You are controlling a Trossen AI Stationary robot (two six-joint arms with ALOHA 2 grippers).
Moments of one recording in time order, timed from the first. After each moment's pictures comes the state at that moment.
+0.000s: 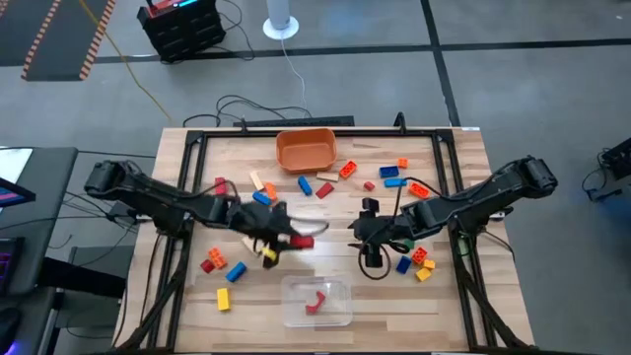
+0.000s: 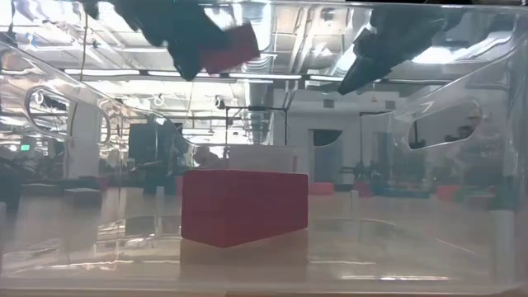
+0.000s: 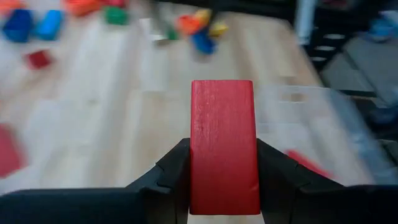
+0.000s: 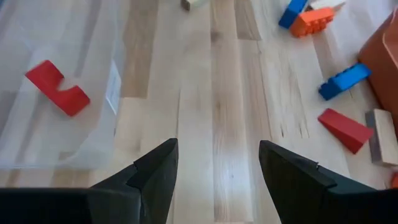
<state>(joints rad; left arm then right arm) -0.21 1.35 0.83 0.05 -0.02 -0.22 0.29 1.38 0.91 -0.32 0.27 0.15</state>
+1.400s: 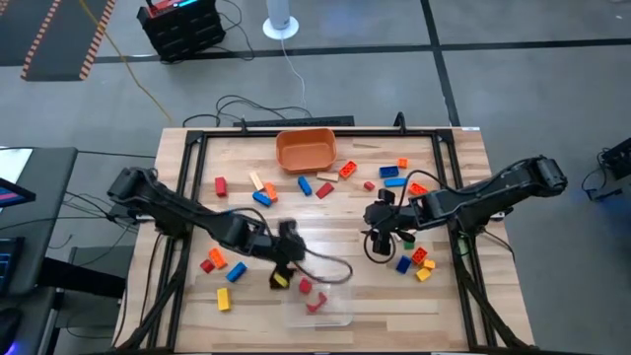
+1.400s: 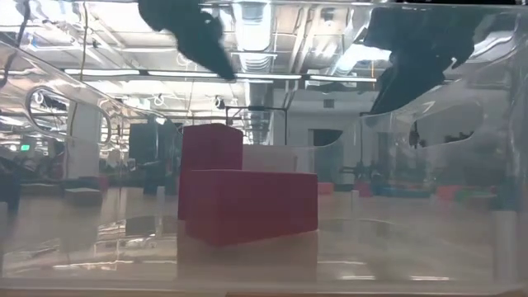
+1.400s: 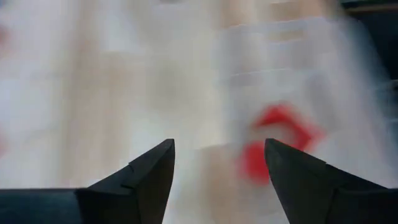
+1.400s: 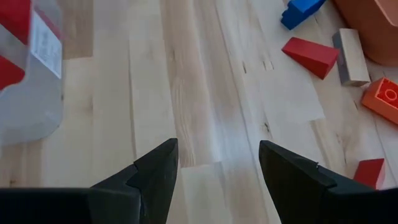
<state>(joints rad) -0.36 1.58 1.19 -0.45 -0.25 -0.18 0.21 1.26 0.77 -0.40 0.27 0.26</state>
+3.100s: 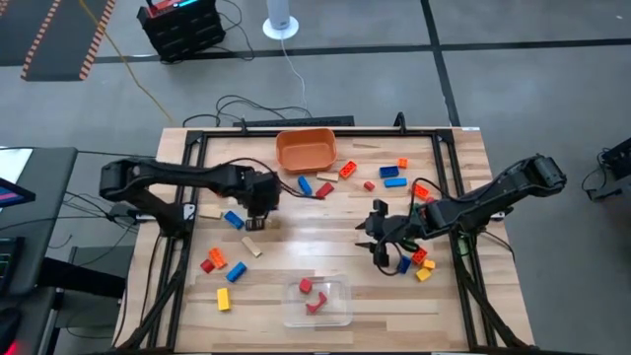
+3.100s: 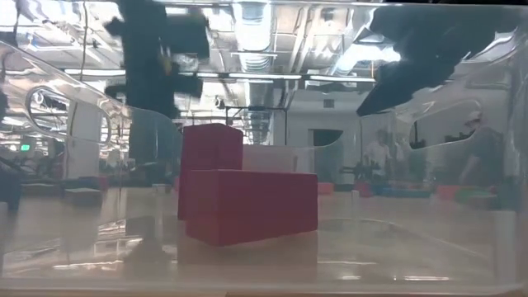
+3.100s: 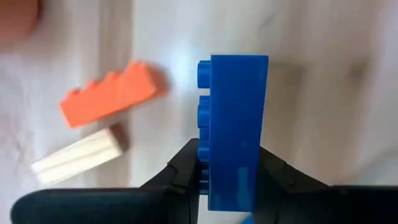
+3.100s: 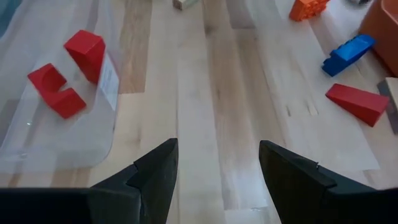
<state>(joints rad) 0.16 1.45 0.96 -0.78 -0.08 0.09 0.30 1.26 0.67 -0.10 0.28 0.24</state>
